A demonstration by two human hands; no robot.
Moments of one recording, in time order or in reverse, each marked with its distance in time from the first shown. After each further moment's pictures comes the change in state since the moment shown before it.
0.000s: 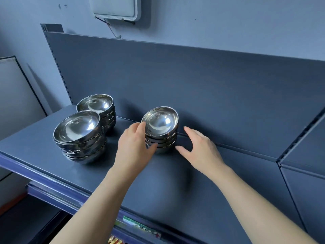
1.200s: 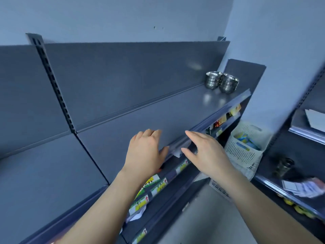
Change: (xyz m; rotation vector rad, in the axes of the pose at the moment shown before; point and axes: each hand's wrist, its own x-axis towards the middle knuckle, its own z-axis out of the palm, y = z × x) left_hand -0.240 0.392 0.053 -0.354 -0.450 1.047; right_hand -0.464 0.129 -0.180 -0.414 0.399 0.931
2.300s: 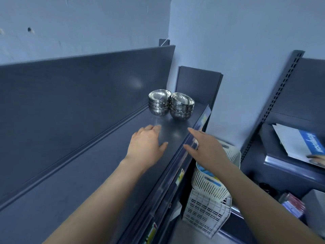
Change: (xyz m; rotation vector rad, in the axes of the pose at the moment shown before) left_hand 0.422 0.158 0.217 -0.098 -0.220 0.194; right_hand 0.283 0.360 -0.010 0.013 0.061 0.336
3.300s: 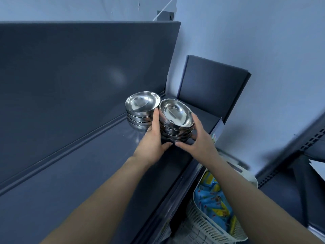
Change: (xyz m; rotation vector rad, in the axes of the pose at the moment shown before) left_hand 0.244 -0.005 0.165 -0.524 -0.004 -0.142; right_hand 0.246 0.149 0.093 0.562 -0.005 -0.084
